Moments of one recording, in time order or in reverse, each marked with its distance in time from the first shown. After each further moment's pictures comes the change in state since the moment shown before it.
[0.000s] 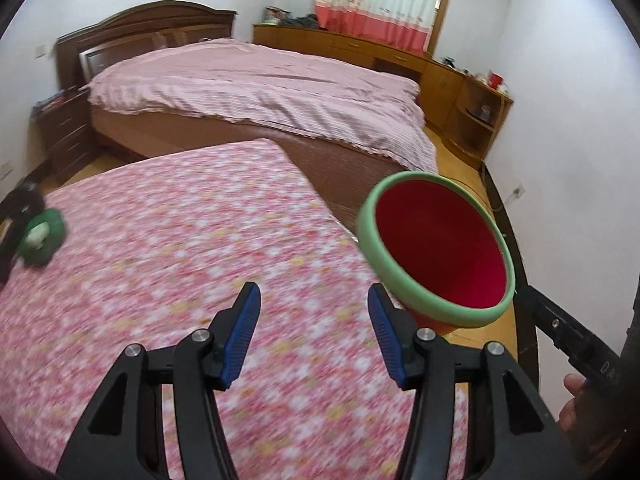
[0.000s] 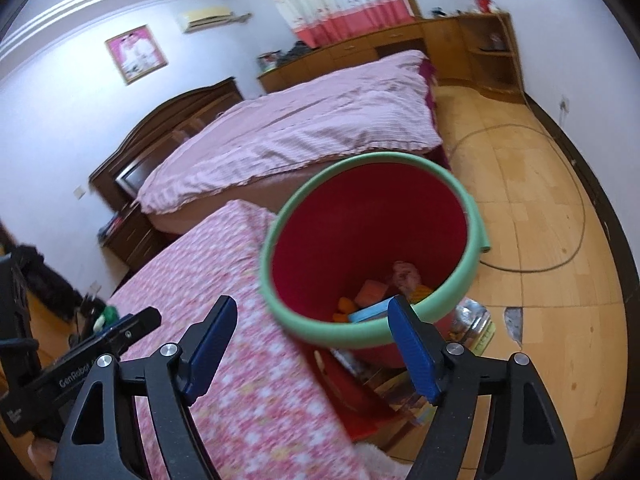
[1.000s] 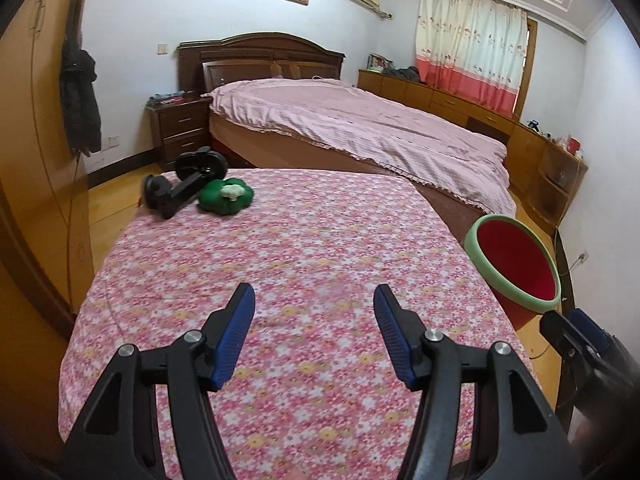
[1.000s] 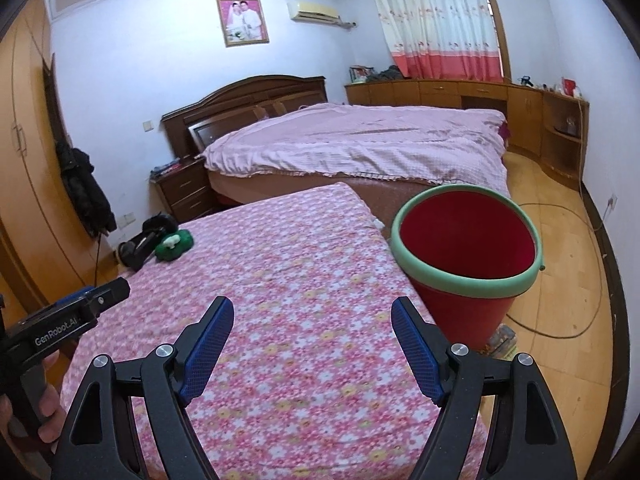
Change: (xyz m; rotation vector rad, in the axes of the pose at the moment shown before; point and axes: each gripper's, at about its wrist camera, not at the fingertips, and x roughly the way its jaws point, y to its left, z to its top) left arm -0.146 0.083 -0.090 -0.191 -0.183 0.306; right arm -0.063 0.119 -0.082 -0.320 -0.065 0.105
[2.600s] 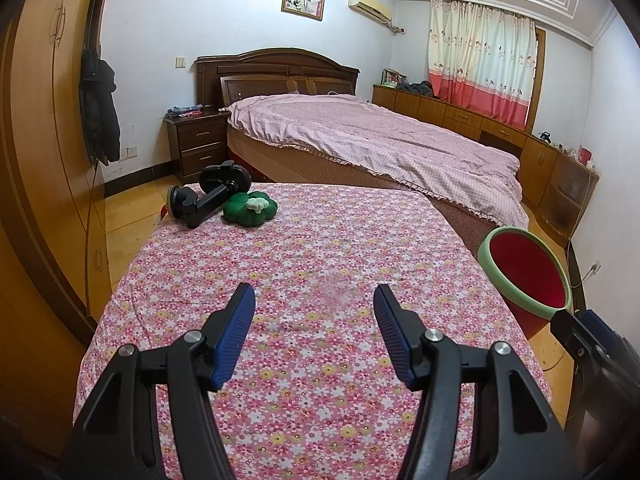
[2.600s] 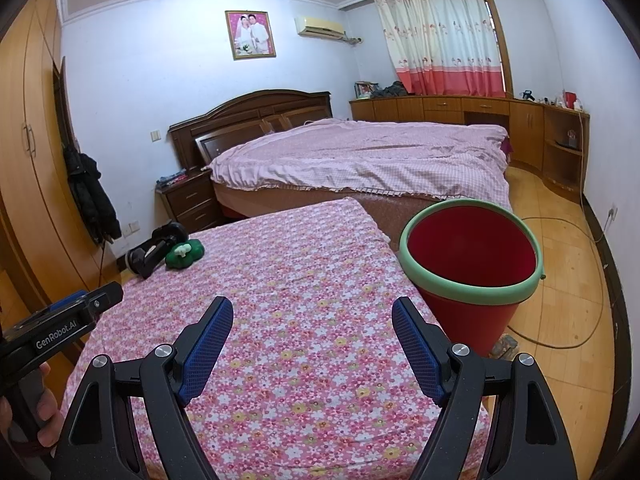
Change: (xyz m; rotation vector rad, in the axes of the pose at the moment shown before) left arm -0.017 0.007 -0.004 -0.008 -0.061 0.054; right arm -0.013 0.009 -0.003 -0.014 -0.052 0.002
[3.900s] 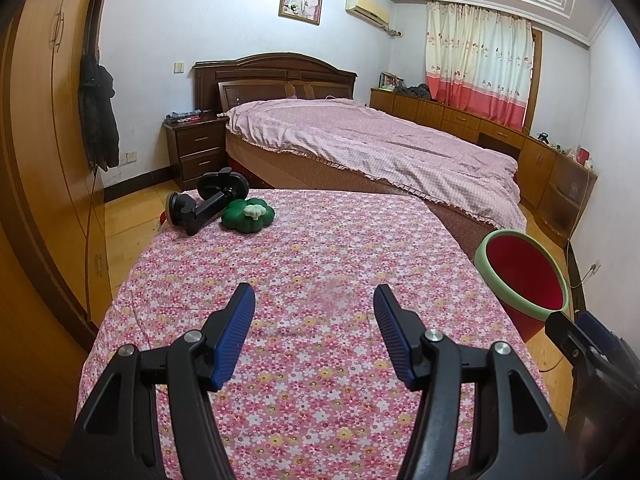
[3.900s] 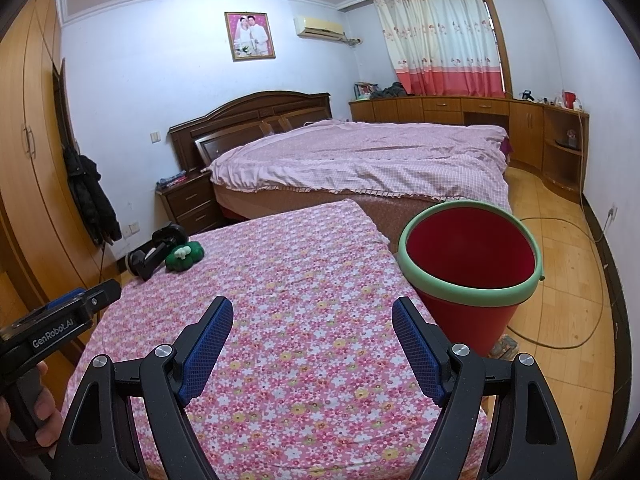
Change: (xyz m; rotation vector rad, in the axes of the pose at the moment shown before) left arm -0.003 -0.001 0.006 0.006 -0.013 -0.001; right arm 0.000 -0.002 0.001 0.002 -0.001 0.002
